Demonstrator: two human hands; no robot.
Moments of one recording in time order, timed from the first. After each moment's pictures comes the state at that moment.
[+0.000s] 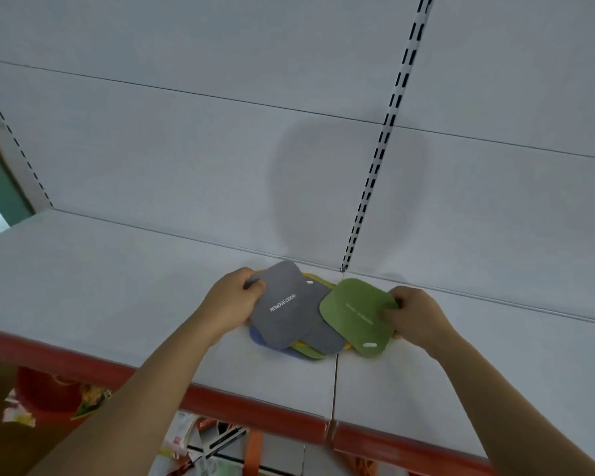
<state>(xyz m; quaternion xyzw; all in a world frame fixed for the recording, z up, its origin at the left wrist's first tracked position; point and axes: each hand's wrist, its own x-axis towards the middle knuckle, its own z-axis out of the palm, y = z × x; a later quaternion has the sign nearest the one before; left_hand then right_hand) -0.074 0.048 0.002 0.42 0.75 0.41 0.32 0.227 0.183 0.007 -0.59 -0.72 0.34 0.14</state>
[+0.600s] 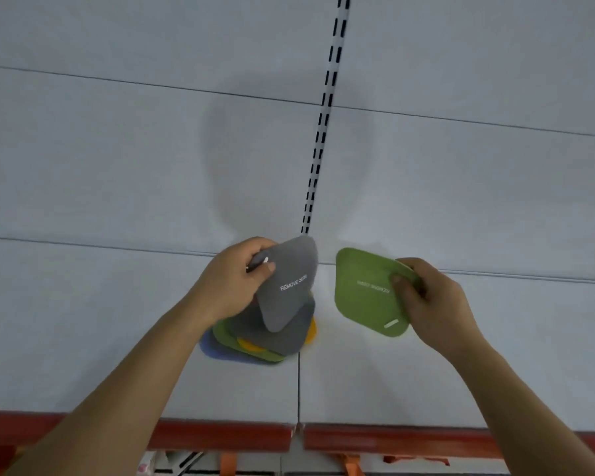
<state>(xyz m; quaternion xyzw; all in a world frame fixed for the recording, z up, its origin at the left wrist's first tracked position) -0.036 0.101 0.035 0.61 0.63 0.40 0.27 0.289 0.148 0.039 -0.55 -0.73 0.22 0.34</state>
